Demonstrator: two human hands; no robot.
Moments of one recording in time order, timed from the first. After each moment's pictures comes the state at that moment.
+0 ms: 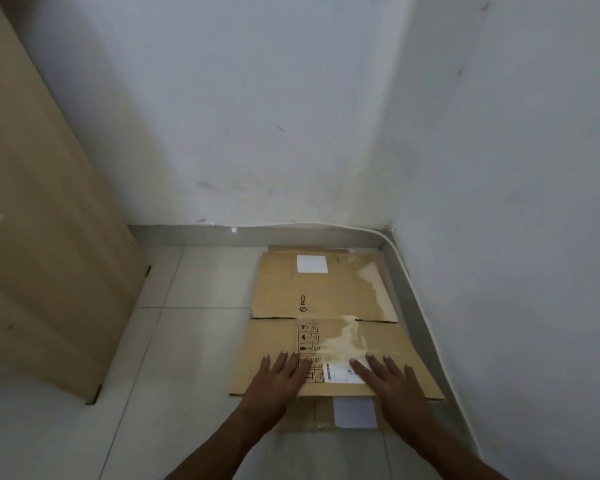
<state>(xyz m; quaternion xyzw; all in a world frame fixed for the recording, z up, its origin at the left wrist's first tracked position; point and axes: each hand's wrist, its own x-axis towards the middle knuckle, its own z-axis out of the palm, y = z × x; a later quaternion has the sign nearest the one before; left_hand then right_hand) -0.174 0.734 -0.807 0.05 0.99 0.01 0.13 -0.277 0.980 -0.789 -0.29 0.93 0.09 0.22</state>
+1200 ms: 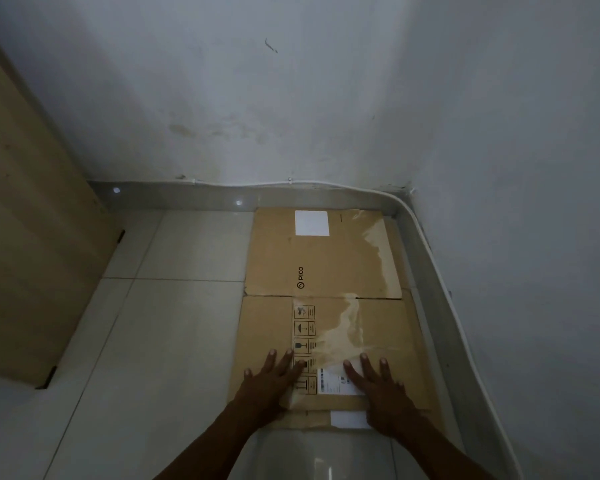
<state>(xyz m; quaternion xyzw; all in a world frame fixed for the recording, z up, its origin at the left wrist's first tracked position) -0.216 0.741 -0.921 -0.03 0.93 0.15 0.33 -0.310 0.977 -0.922 -0.26 0.89 0.00 0.37</state>
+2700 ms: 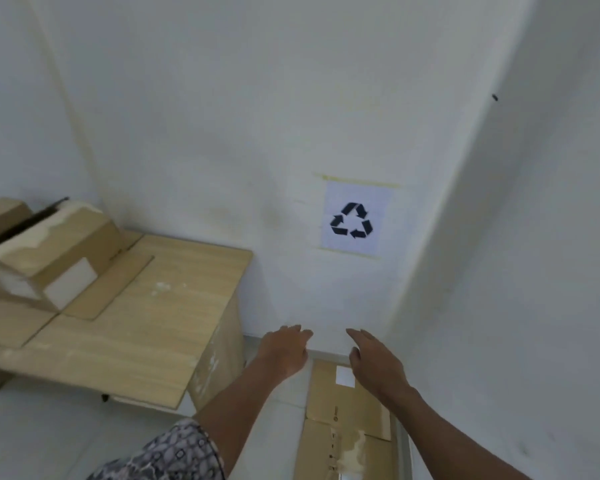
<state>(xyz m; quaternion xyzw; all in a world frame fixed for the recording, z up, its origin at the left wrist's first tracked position) -0.120 0.643 -0.035 -0.16 0.98 0.09 0.08 -0.220 0.825 -0.043 -0.33 0.92 -0.19 0.11</state>
